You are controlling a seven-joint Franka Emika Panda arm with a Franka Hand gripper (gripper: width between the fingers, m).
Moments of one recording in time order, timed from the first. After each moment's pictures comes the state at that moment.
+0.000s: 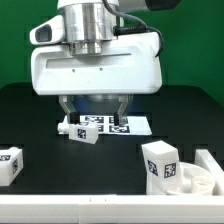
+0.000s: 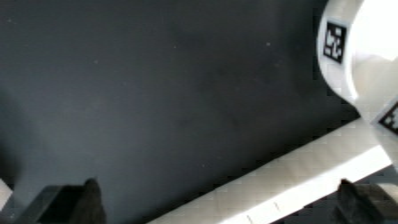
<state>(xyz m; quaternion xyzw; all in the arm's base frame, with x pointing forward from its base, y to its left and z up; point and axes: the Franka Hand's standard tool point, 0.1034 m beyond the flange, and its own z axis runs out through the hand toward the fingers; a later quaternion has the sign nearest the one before) 0.572 -0.041 0.100 -0.97 0.24 -0.10 0.05</state>
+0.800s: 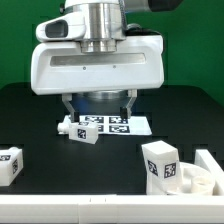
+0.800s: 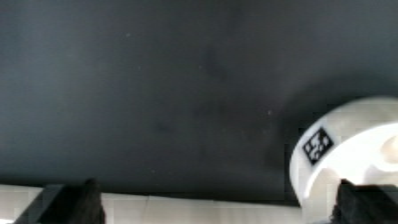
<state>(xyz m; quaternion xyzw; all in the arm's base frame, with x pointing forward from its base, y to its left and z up) 0.555 -0.036 0.098 -0.99 -0.08 -0.10 0.01</state>
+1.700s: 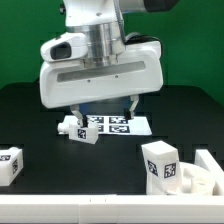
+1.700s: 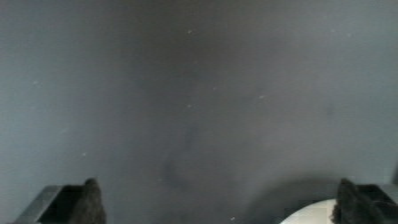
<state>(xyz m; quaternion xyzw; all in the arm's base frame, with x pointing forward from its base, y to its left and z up) 0.513 -0.024 0.077 -1.00 -0.07 0.00 0.06</state>
